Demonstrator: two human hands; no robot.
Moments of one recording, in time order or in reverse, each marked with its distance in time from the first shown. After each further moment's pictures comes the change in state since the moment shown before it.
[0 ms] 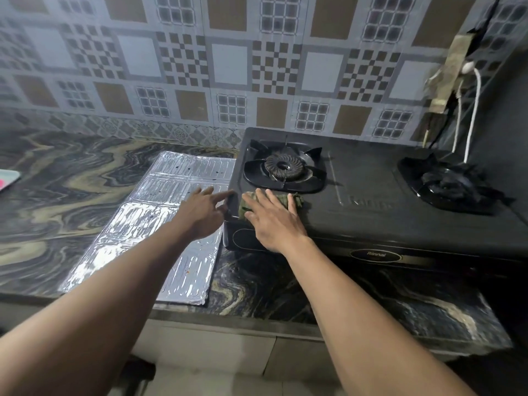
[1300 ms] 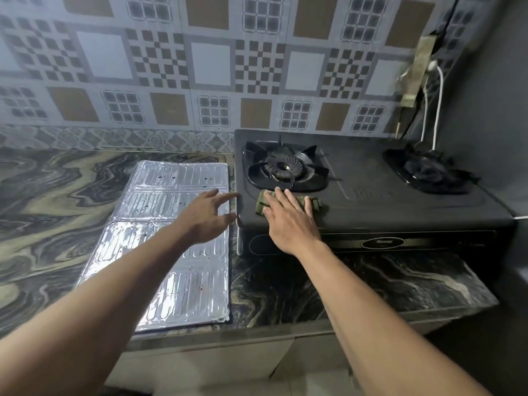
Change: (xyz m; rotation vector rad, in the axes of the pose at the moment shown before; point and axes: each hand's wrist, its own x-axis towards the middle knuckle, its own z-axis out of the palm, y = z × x) left_hand 0.016 -0.035 -0.026 -0.140 -0.091 0.295; right_hand 0.009 -0.026 0.010 0.013 0.127 0.298
